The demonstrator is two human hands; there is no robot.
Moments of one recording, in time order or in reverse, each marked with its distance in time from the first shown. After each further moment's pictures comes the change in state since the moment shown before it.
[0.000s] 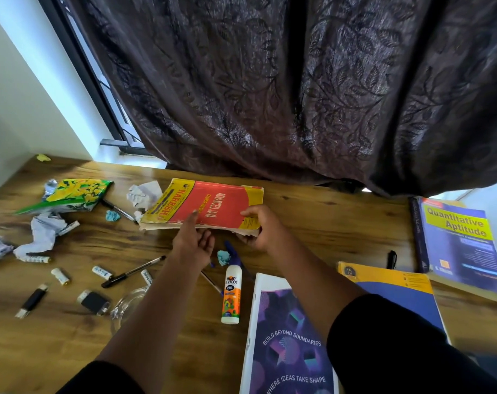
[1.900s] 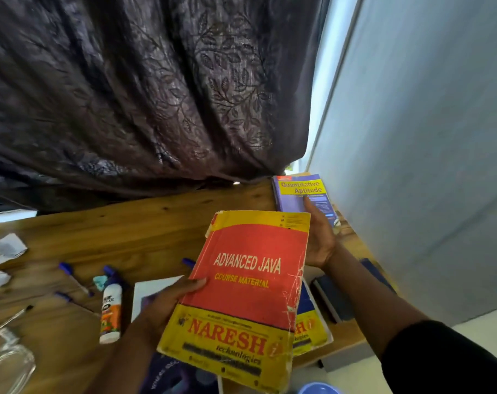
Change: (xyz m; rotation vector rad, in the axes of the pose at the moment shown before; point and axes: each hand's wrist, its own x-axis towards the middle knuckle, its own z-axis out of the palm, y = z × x) left_hand -0.137 -0.184 0.018 0.652 -0.880 -0.306; right_hand -0.174 0.000 -0.370 0.362 -0.465 -0.400
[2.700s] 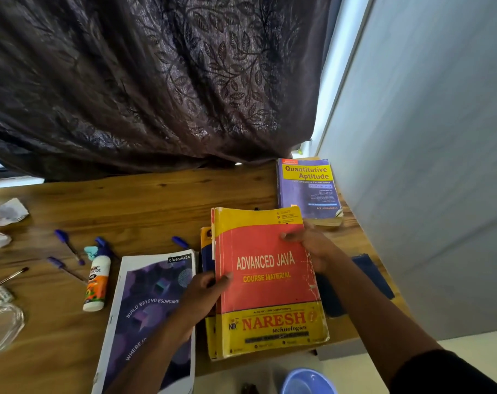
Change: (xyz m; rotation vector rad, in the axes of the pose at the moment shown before) left_hand 0.039 -0.067 0.064 0.629 0.401 0.147; right_hand -0.005 0.010 -0.060 -0.499 0.421 0.030
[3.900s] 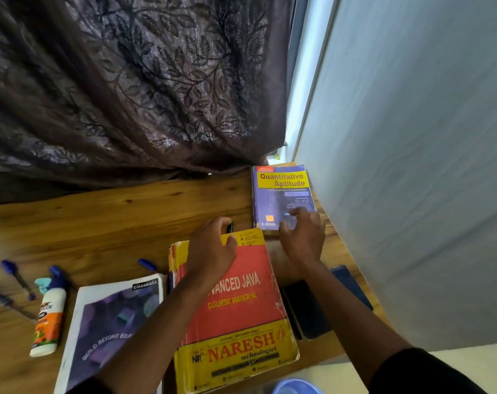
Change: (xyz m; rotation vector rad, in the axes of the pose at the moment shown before) left_hand 0.095 0.096 0.056 0.572 0.396 0.558; right_hand 0.038 -0.009 -0.027 -0.949 0.809 -0.435
